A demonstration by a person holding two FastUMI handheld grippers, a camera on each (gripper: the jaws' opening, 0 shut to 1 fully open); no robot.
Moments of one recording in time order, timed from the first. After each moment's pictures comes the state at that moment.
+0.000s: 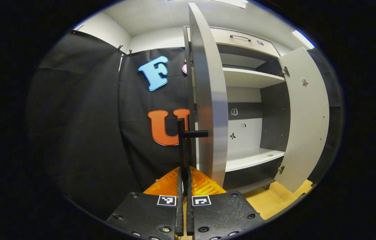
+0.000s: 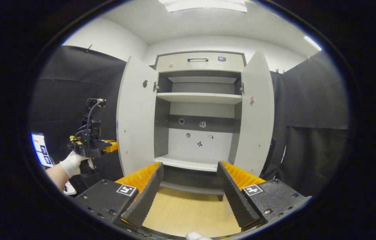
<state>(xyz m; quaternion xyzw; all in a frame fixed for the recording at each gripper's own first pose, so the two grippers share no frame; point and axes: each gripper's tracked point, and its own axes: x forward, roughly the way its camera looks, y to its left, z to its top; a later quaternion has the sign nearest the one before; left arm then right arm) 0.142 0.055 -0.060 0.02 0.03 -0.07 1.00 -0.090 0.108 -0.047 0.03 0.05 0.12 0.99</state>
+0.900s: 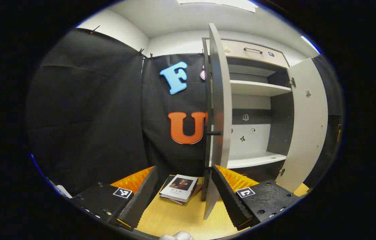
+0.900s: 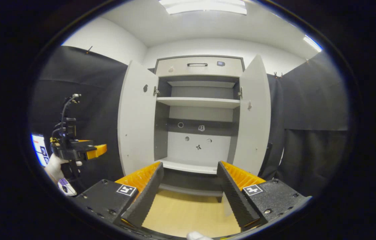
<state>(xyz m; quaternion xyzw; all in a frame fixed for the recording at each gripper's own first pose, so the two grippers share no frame) 0.045 0.087 -0.023 -0.02 0.02 0.00 1.00 -0.100 0.098 -0.031 0.03 0.04 0.10 0.99</state>
